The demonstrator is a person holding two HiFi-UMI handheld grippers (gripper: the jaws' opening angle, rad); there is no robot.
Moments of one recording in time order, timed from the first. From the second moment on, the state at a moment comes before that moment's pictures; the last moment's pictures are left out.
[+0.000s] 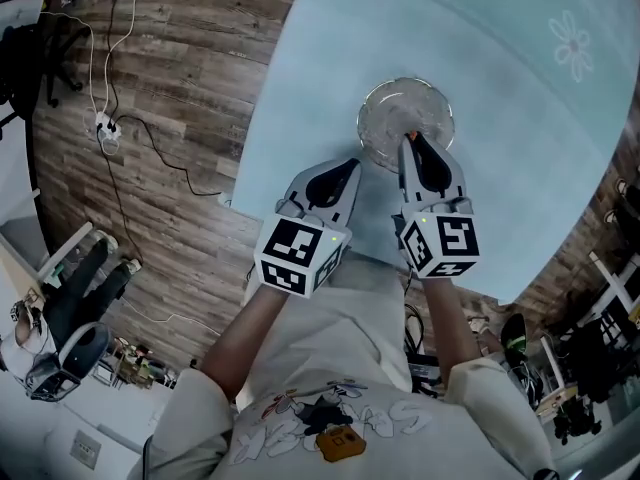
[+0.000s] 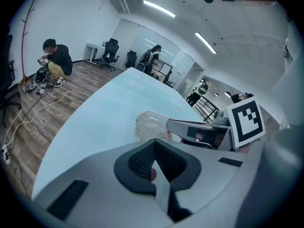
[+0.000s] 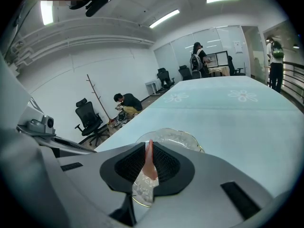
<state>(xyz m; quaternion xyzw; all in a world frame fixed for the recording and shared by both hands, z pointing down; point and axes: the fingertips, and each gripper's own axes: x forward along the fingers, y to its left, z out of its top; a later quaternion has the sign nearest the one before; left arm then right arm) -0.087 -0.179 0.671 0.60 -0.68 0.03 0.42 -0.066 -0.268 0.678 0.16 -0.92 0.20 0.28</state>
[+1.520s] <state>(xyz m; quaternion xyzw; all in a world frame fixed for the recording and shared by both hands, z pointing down) -0.078 -0.158 0.589 0.65 -0.67 0.04 0.37 -0.049 -0.241 0.596 0.20 -0.92 0.21 0.24</state>
